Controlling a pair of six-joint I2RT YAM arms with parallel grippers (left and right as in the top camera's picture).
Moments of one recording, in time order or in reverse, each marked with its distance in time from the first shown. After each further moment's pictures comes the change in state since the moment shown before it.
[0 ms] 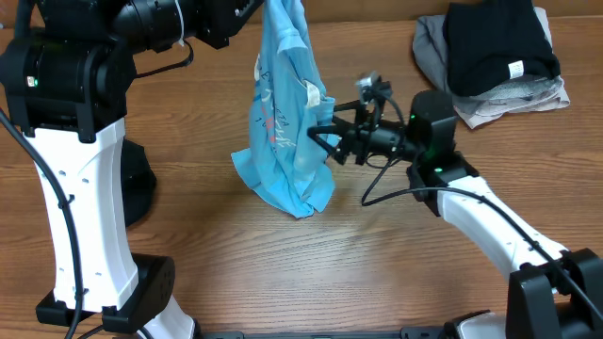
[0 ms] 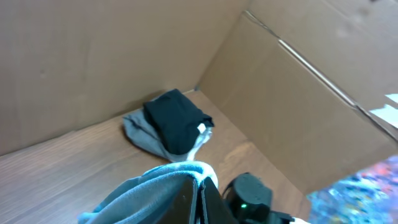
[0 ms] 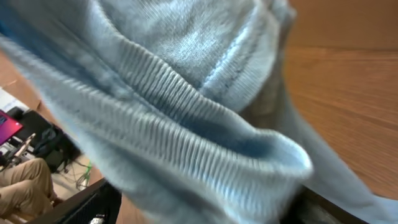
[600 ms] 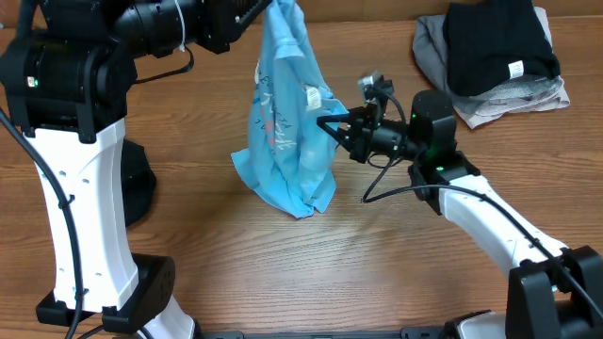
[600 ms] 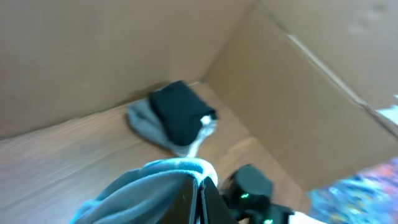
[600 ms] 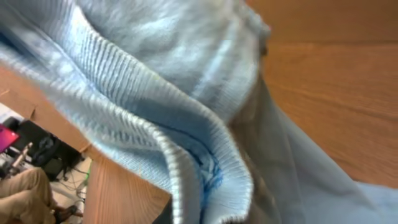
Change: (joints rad) left arm -0.002 0.000 0.001 -0.068 -0.074 0.007; right arm -0.035 0.006 0.000 -0.024 -0.001 0.023
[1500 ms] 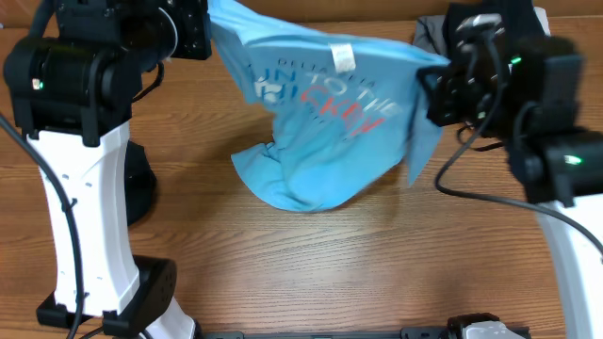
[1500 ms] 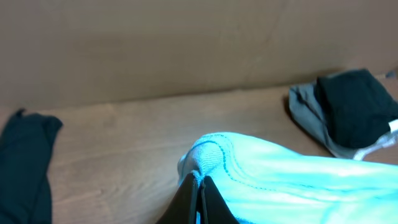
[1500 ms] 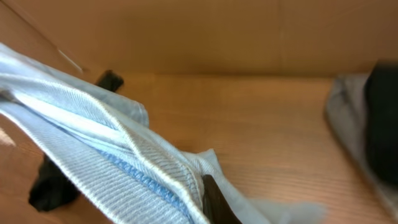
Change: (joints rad) left arm -0.020 -0.015 0.000 -0.180 -0.669 0.127; right arm -0.157 -0.243 0.731 -1.246 0.544 -0.230
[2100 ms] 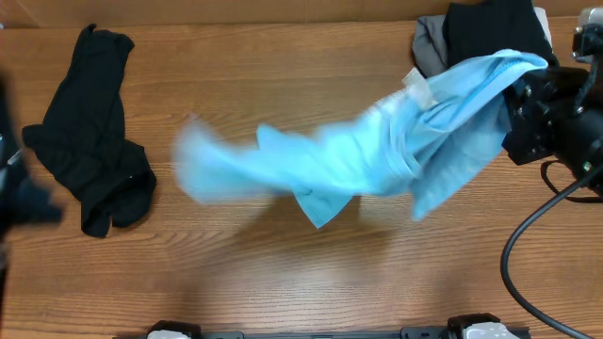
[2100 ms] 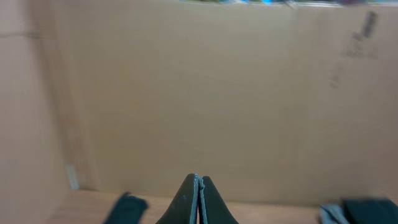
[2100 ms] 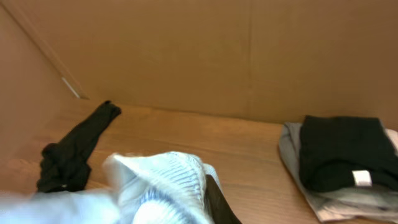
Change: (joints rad) left arm 0.005 -0.521 0.032 0.033 -0.291 0.026; right arm -0.008 -0.030 0.579 -0.451 0.102 -0.080
